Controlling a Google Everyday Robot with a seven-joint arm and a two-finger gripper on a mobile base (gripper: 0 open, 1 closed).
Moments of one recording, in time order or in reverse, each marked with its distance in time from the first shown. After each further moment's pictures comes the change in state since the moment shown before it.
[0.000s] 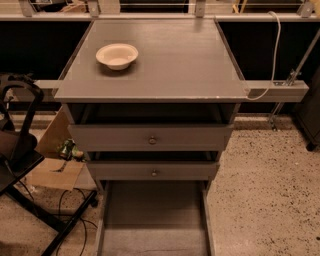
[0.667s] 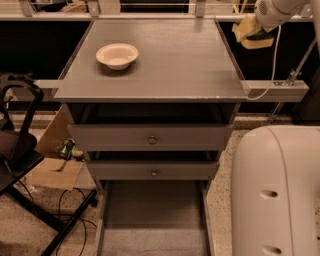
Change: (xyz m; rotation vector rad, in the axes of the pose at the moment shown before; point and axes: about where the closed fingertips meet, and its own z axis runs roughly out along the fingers) arm -0.021 0.090 0.187 -0.113 0.164 -0.118
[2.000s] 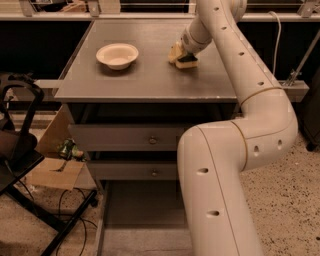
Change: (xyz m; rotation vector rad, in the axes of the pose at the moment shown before) arm -0.041 0.134 0.189 -0.136 0.036 -0.096
